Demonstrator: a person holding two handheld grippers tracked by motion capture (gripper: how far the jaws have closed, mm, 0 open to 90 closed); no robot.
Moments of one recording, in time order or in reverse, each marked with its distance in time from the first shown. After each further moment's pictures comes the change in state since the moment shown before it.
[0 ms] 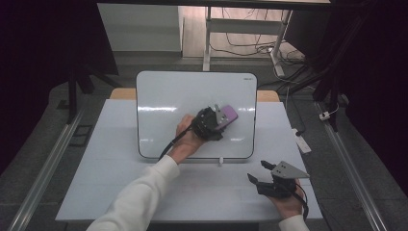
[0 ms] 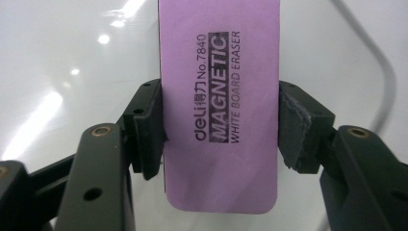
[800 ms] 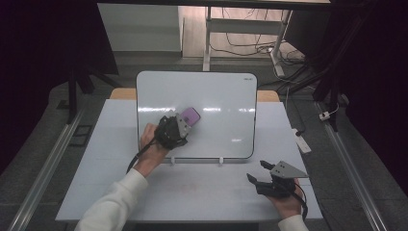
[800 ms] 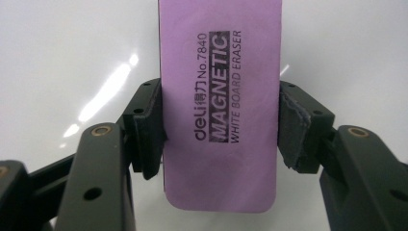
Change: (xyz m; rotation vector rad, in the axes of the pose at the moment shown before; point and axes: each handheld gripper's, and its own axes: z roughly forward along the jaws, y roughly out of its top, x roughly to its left) left arm 0.010 -0.089 -0.033 0.055 0.201 0.008; right arm 0.001 0.001 0.002 0.004 -0.002 -0.002
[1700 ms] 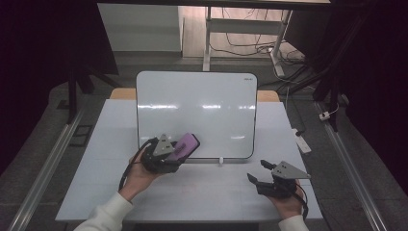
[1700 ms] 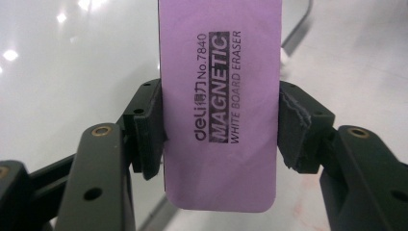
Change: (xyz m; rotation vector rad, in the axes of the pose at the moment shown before) left arm -0.004 -0.055 -0.050 -0.119 -0.410 -0.170; right arm 0.001 0.003 -0.005 -0.023 0.008 0.003
